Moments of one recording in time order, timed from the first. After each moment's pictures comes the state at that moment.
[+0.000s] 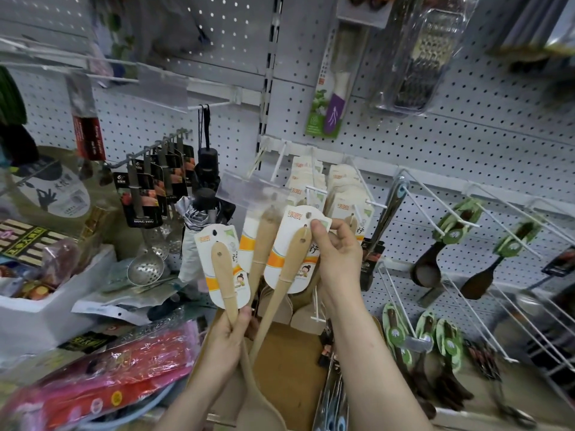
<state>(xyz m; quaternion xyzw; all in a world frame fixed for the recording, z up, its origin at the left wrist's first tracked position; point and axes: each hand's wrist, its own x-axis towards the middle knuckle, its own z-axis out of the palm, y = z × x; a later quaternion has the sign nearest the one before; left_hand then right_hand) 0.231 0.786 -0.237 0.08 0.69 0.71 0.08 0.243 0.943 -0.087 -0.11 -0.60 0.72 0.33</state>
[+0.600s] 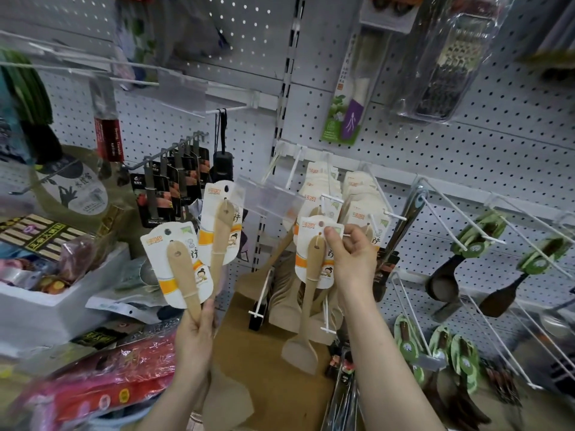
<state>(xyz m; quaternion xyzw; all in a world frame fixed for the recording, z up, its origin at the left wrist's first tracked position) 0.206 0.755 -0.239 -0.05 0.67 0.74 -0.06 0.222 0.963 -0.095 -0.15 -0.68 0.63 0.33</state>
